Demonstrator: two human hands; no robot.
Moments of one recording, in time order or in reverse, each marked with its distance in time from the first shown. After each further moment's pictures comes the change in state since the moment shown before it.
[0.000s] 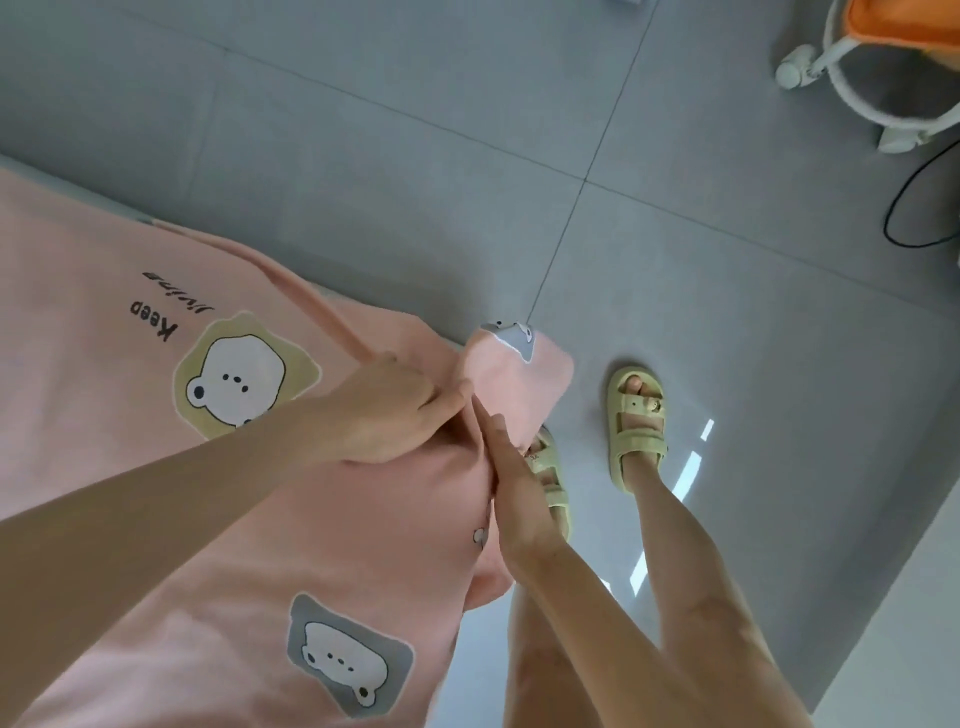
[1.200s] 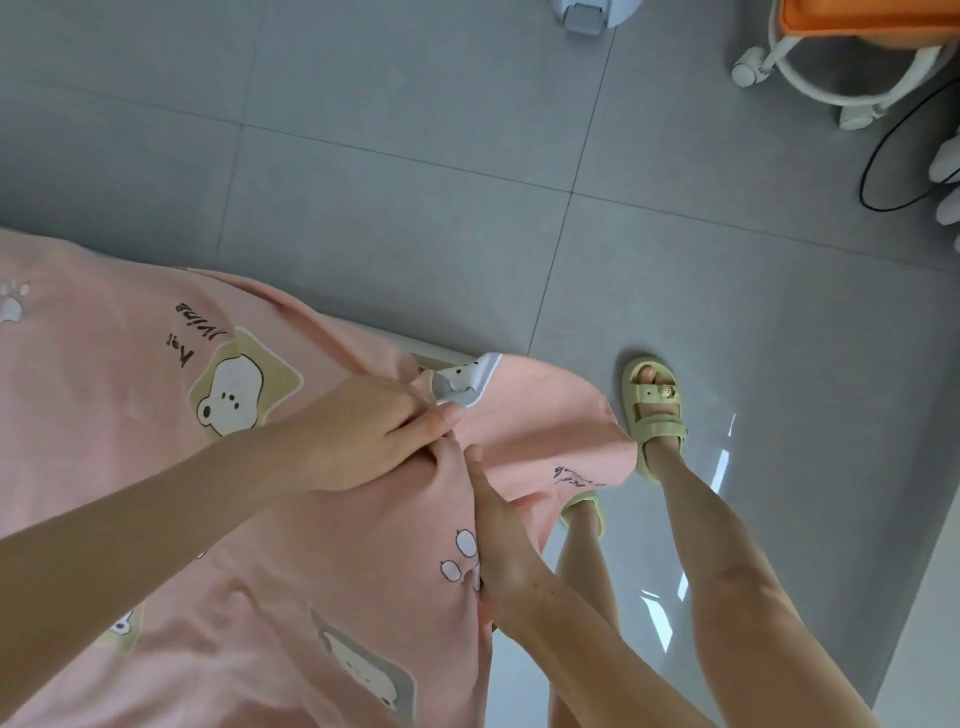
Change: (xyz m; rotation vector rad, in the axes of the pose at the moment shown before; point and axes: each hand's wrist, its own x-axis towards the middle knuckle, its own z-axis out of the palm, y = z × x) left_hand -0.092 0.012 -0.038 -0.159 0.054 0.154; right_hand -0.063 0.014 0.053 0.241 -0.118 0.200
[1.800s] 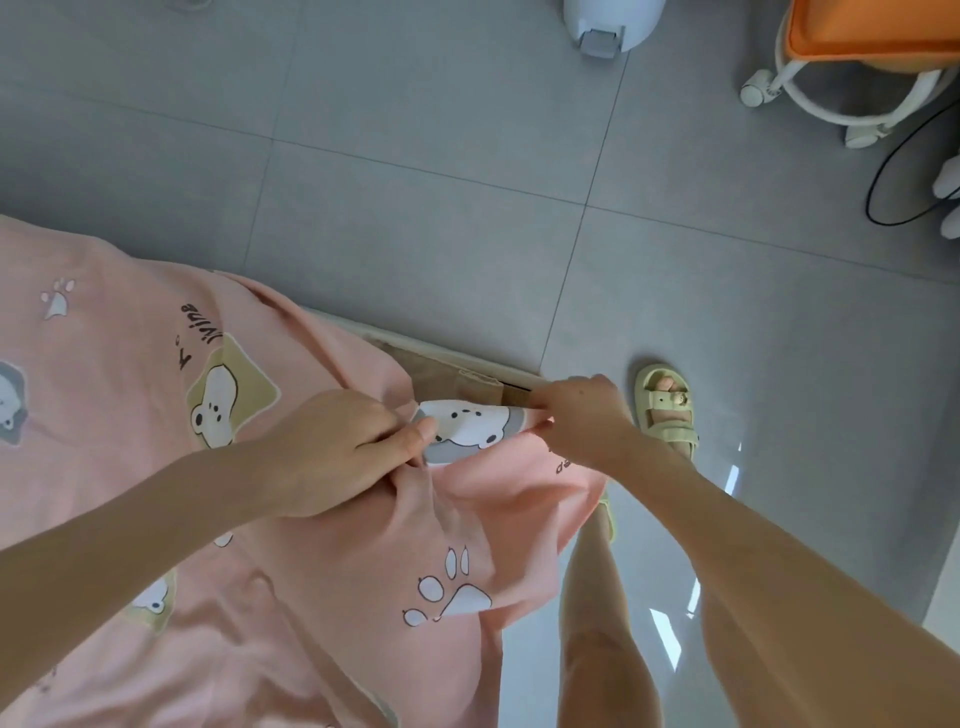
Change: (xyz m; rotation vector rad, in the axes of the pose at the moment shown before) left_hand -0.059 0.004 -0.012 -0.030 0.023 -0.140; right_hand 0.028 -0.077 -0.055 -1.926 0.400 -0.399
